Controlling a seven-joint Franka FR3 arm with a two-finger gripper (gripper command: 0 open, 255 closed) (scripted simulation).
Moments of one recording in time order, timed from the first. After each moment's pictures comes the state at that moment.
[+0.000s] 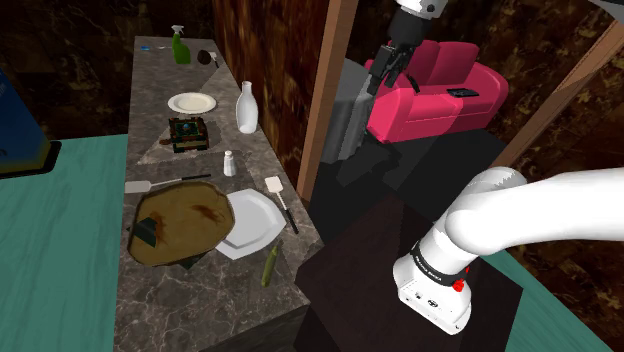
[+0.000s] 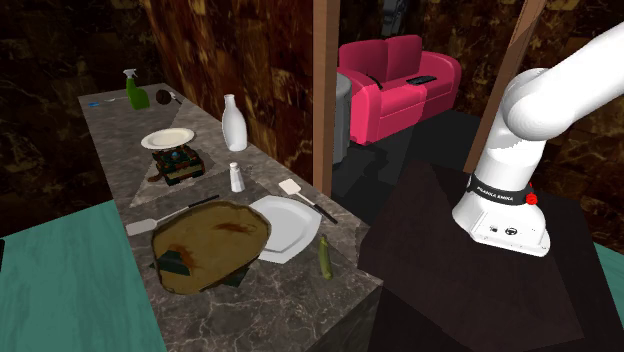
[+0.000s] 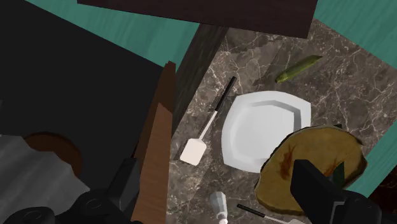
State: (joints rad) arm -0.01 -0.78 -0.04 -2.35 0.02 1.66 -0.15
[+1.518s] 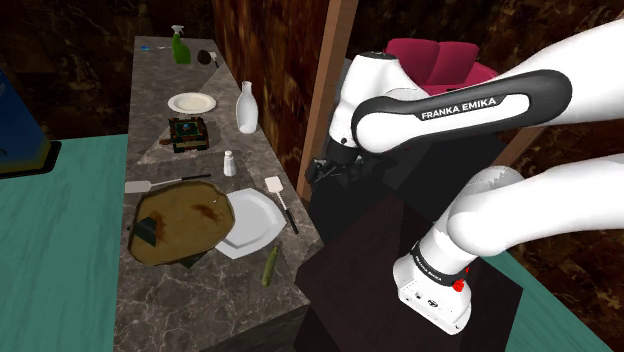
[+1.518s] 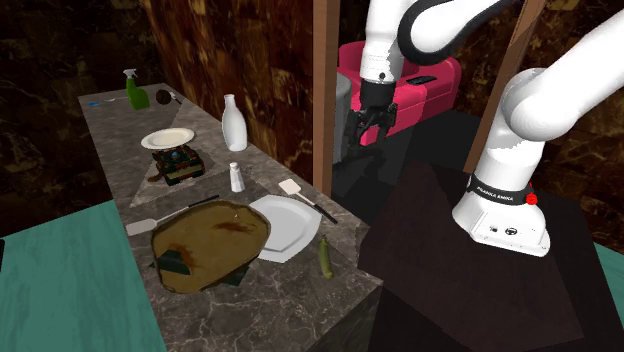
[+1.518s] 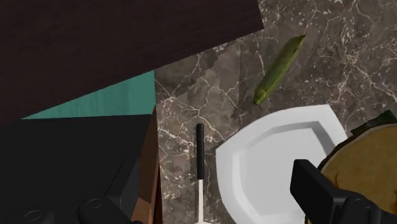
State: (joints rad) arm 0.04 -0.67 0.36 -2.86 0.34 2.24 0.49
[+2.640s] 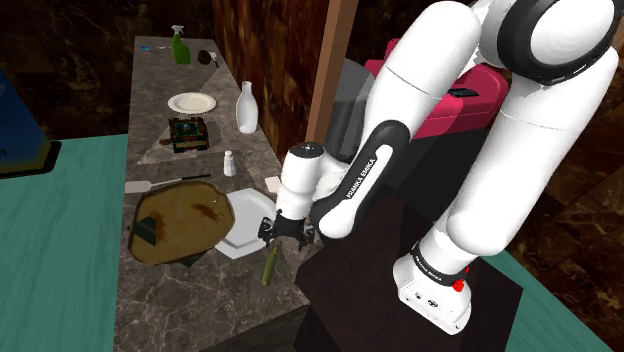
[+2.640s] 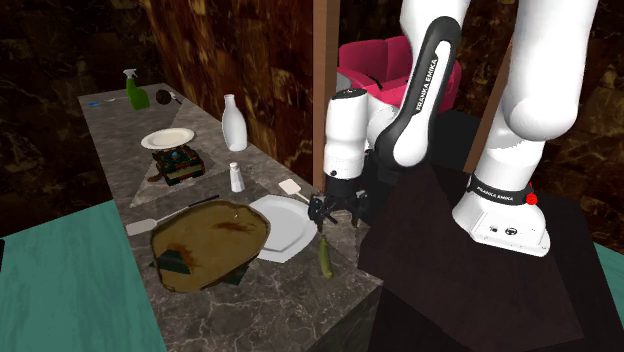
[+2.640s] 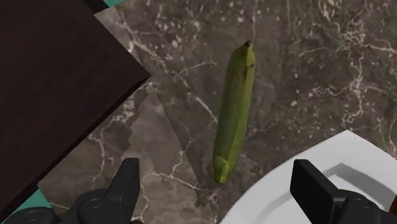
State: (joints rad) arm 0.04 0.20 0.55 -2.73 -0.06 2.93 1.41
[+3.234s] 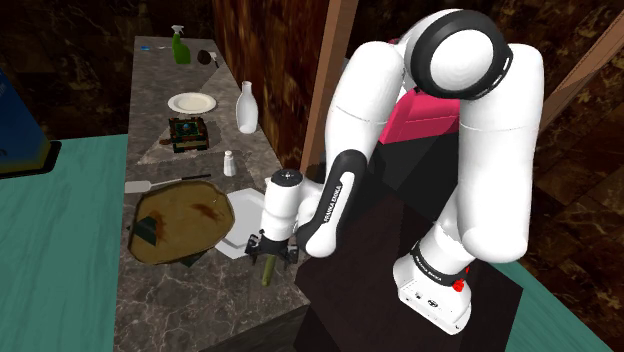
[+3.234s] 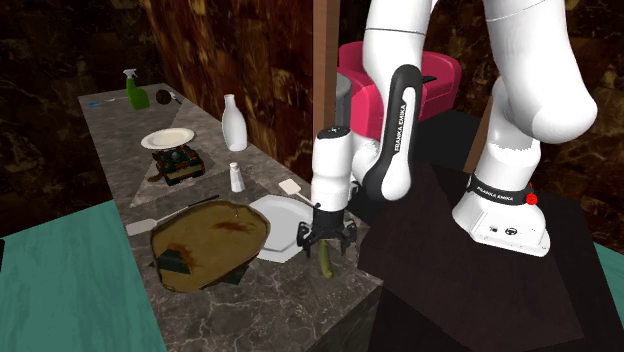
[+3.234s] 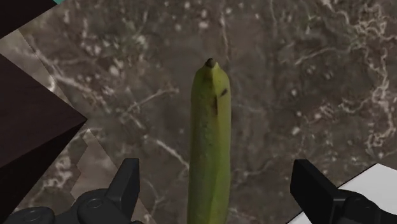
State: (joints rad) arm 0.34 0.49 0.26 -2.57 -0.22 3.07 1.68
